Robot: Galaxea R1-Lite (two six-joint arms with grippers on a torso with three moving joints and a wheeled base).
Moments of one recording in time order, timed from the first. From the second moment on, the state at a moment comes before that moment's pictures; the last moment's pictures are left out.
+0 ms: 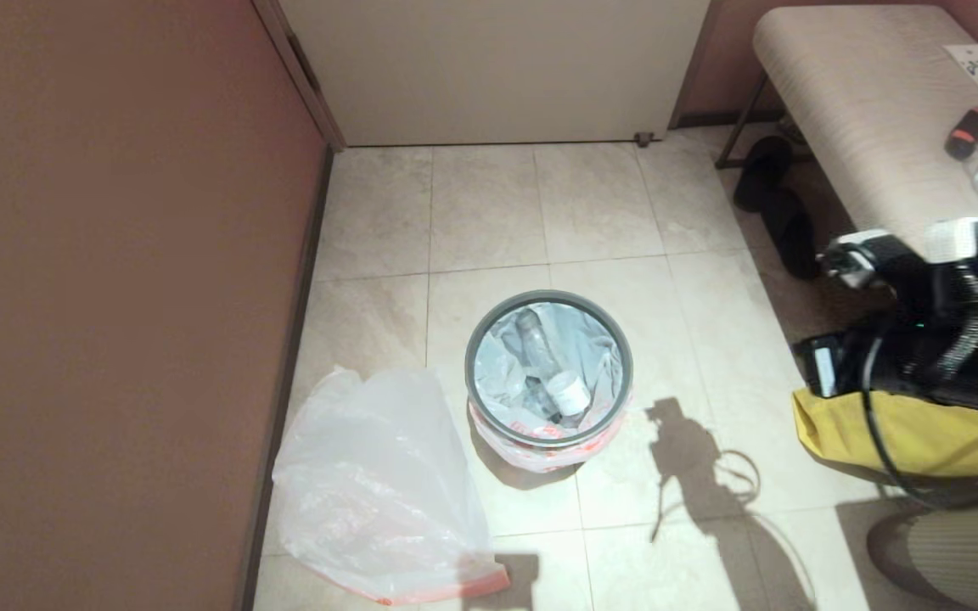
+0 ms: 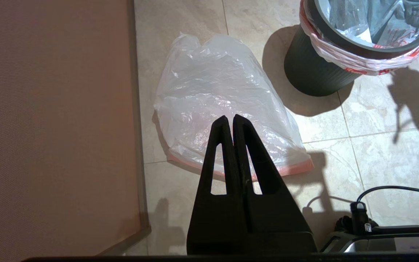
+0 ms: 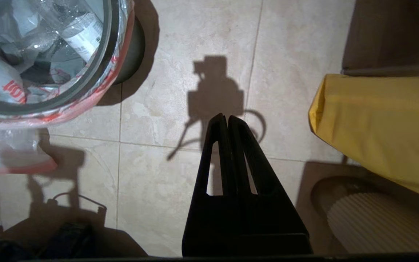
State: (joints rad) left arm 0.00 0.00 -0.04 0.13 -0.01 0.03; right arm 0.25 1.62 -0.99 -0.14 -0.15 -0.07
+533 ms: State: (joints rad) left arm 0.00 0.00 -0.04 0.13 -0.01 0.03; right arm 0.40 2.18 -1.42 -0.26 -0.26 -0.10
